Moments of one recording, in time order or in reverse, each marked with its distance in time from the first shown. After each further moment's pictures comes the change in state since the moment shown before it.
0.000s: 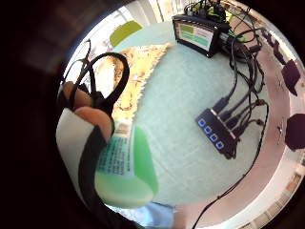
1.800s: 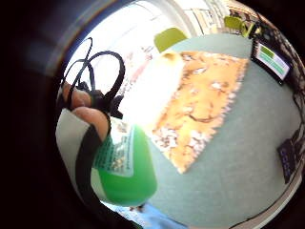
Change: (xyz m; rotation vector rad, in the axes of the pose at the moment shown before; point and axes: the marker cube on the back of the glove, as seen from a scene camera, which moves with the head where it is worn) arm -0.118 0.028 0.068 0.038 -0.443 -0.347
